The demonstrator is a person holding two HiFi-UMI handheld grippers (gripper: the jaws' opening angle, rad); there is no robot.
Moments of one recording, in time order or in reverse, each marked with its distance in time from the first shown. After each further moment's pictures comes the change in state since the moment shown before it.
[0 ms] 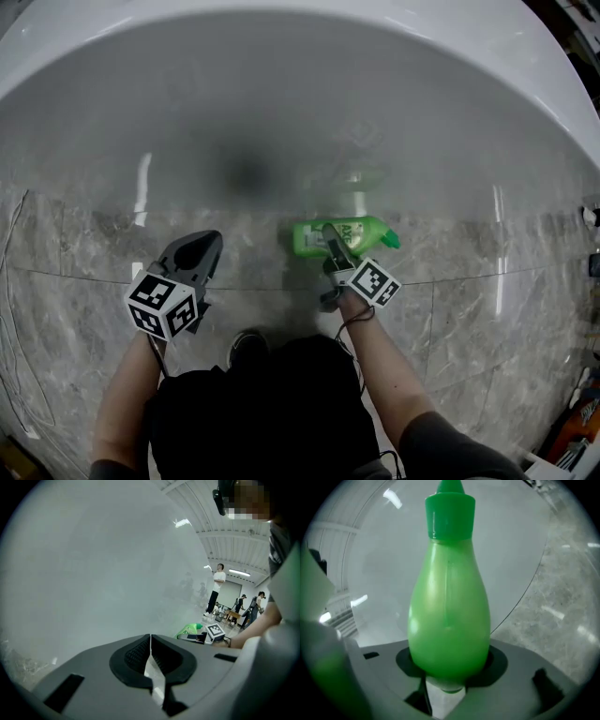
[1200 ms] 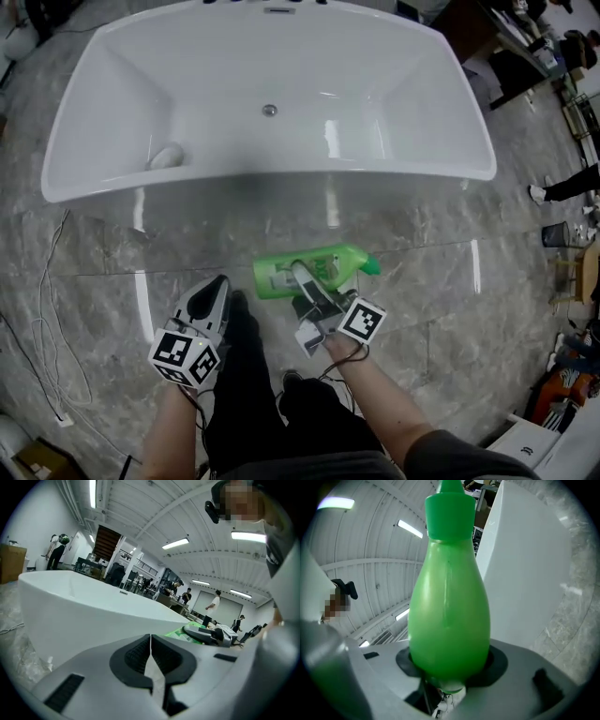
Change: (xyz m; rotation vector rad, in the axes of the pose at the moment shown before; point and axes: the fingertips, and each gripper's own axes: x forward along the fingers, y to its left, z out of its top) left arm -0.229 -0.259 0.287 -0.144 -0.091 0.001; right arm -0.260 0.442 0.161 0.184 0.034 0.297
